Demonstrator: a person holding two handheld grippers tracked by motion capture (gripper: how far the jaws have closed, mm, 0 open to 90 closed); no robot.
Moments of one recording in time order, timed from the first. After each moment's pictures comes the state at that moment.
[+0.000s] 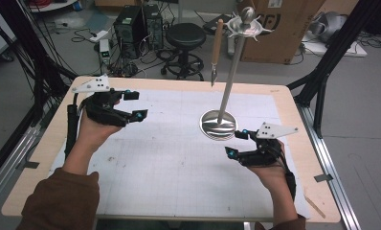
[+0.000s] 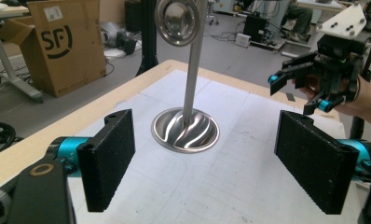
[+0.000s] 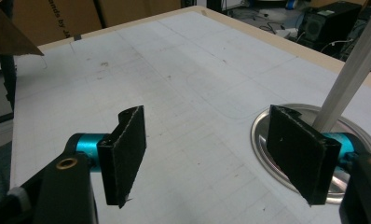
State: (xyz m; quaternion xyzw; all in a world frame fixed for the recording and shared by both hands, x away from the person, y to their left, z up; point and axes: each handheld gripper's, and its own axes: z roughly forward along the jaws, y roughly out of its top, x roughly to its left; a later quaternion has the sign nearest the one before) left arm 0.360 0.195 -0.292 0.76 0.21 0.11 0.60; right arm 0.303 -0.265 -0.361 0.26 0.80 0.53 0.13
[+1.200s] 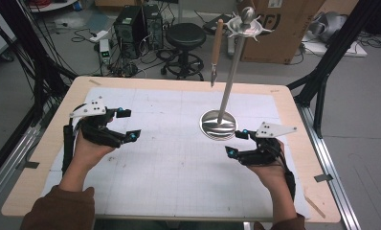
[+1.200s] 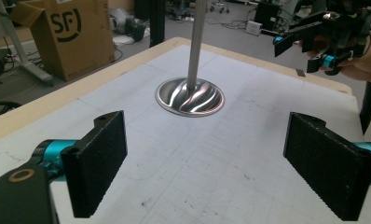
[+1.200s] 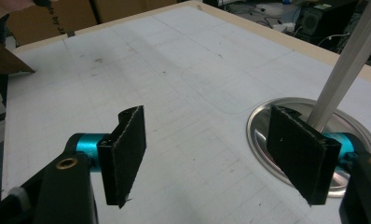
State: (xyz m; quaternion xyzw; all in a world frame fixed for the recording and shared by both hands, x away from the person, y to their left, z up) left arm 0.334 0.211 -0.335 0.77 0.23 0.12 0.58; right arm 0.306 -0.266 -0.365 0.27 0.80 0.52 0.13
